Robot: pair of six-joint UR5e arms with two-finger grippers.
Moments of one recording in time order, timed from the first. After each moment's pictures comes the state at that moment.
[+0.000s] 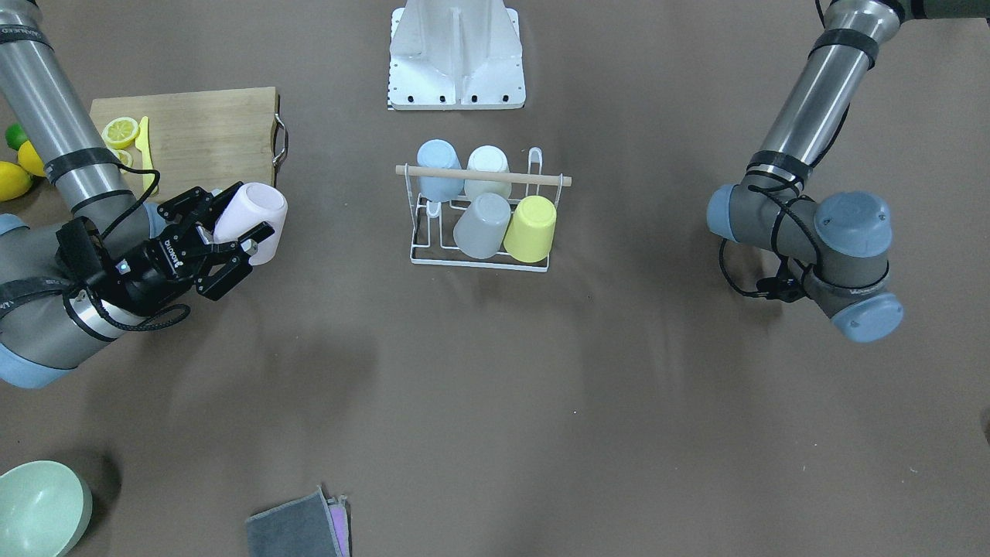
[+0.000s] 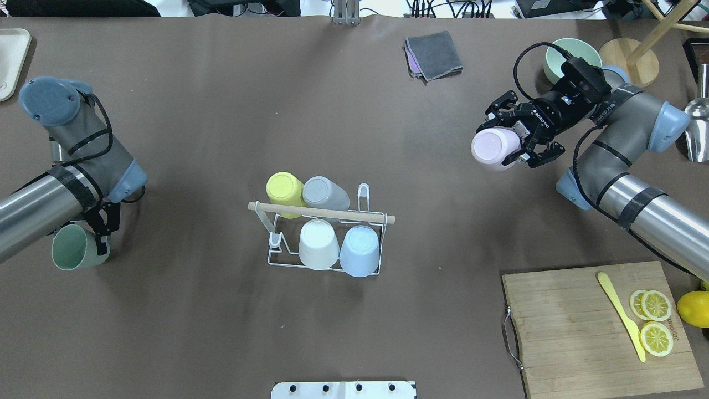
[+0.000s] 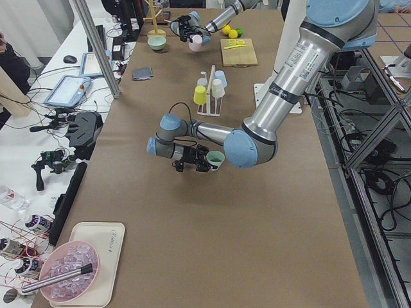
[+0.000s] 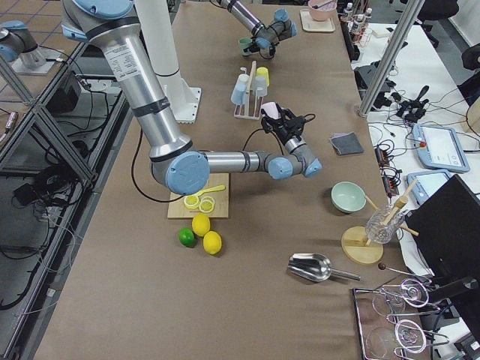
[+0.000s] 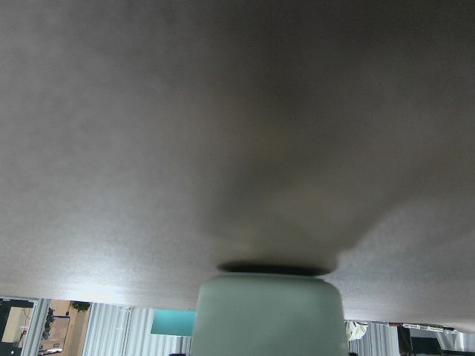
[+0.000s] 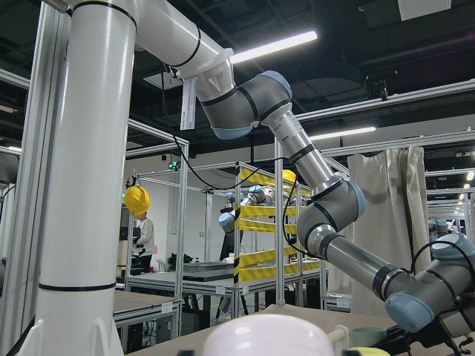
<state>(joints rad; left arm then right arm) -0.93 -2.14 -1.12 -0.41 -2.57 0.36 0.92 -1.07 1.05 -1.39 3.98 -1.91</state>
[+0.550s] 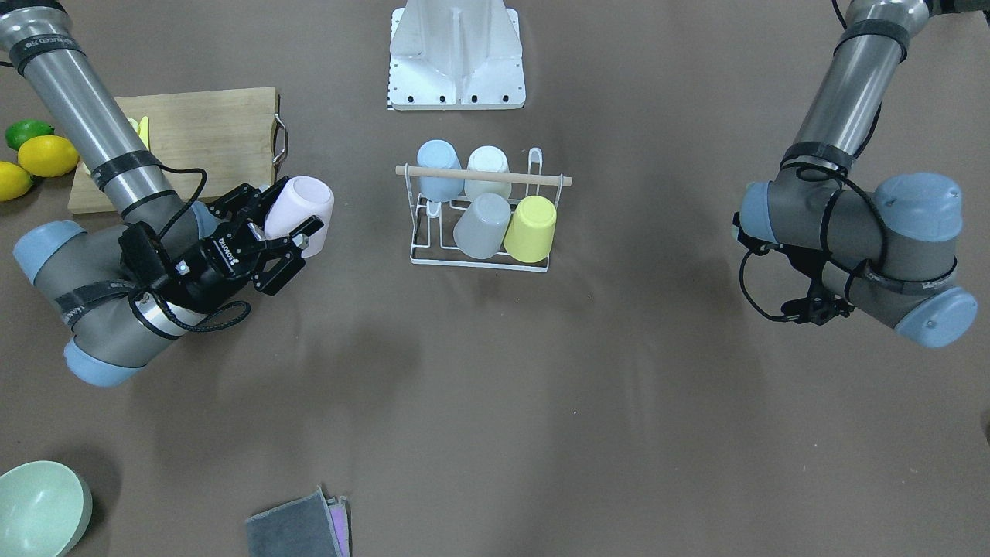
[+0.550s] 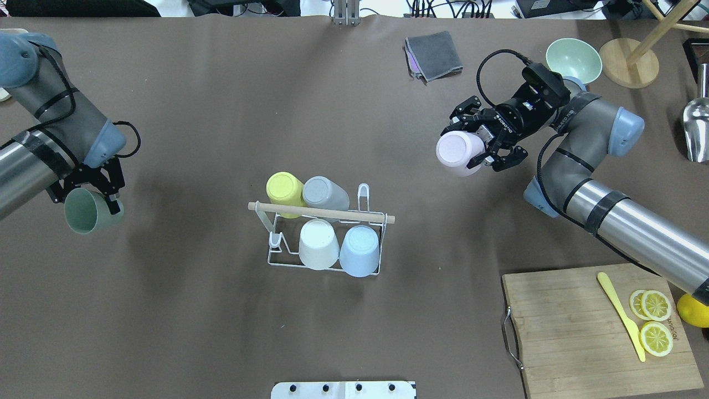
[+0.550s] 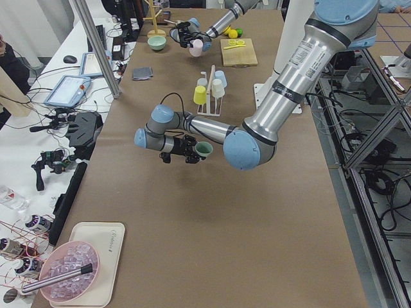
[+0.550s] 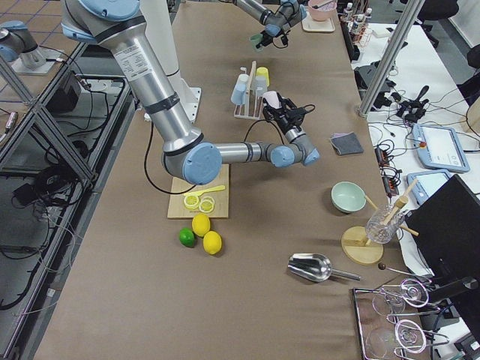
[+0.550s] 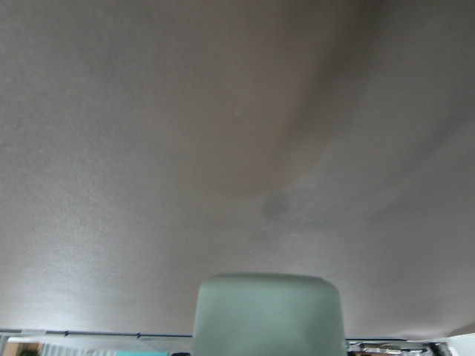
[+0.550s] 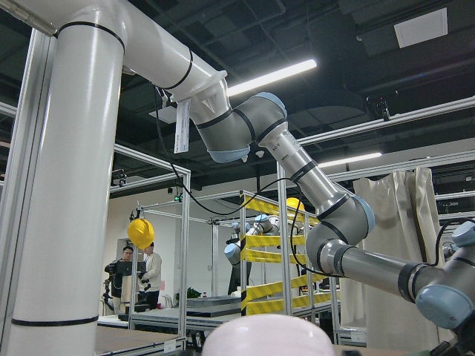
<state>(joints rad) -1.02 -2.15 -1.20 -0.46 -2.73 0.35 0.84 -1.00 1.02 -1.42 4.05 -1.93</state>
